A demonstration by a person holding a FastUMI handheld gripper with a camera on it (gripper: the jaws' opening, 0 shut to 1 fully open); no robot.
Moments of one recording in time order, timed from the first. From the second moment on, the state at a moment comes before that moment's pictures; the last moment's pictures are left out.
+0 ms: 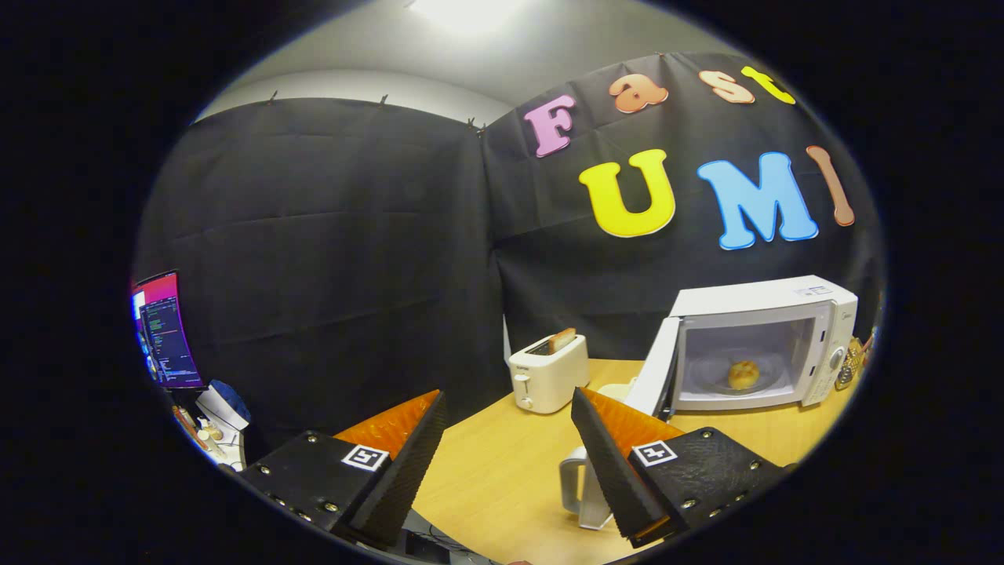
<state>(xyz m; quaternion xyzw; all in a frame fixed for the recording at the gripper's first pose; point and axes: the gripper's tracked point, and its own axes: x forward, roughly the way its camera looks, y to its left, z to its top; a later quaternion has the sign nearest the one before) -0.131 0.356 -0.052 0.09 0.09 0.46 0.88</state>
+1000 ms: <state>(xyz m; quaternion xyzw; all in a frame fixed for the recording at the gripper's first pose) -0.097 0.341 -0.142 0.03 0.20 0.43 0.88</state>
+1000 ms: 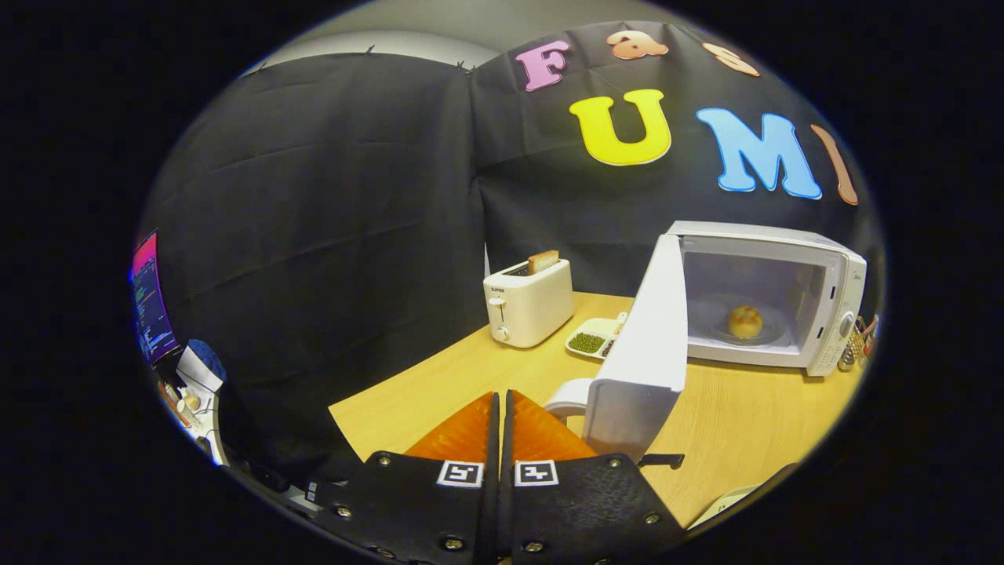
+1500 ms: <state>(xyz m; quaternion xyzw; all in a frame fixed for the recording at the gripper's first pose) -0.057 0.257 -0.143 0.03 0.20 0.36 0.91</state>
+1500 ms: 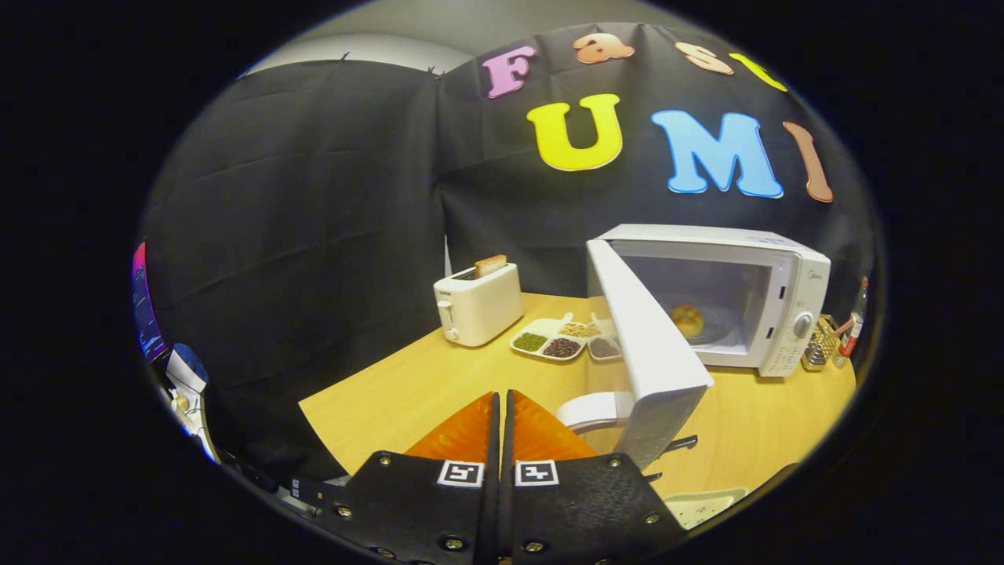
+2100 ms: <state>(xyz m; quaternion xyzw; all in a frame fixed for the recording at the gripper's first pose) 0.019 0.196 -0.158 0.03 0.22 0.28 0.94</state>
